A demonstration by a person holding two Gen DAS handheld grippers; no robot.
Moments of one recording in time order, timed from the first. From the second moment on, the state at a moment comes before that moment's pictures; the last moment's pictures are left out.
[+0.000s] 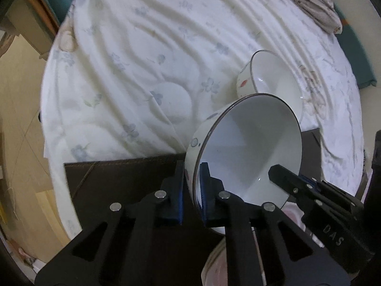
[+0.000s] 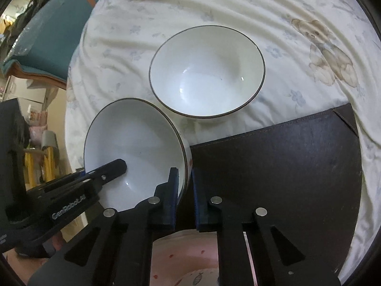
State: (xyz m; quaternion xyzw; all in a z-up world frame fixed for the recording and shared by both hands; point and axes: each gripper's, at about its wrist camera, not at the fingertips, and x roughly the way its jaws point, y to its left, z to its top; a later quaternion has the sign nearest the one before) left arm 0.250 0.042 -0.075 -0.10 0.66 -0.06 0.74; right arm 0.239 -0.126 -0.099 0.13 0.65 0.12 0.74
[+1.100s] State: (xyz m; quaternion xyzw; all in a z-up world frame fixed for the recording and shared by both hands) left arm 0.102 -0.049 -0.002 -0.02 0.60 -0.15 0.78; right arm 0.083 -0.223 -0.004 0.14 0.56 0.19 0.79
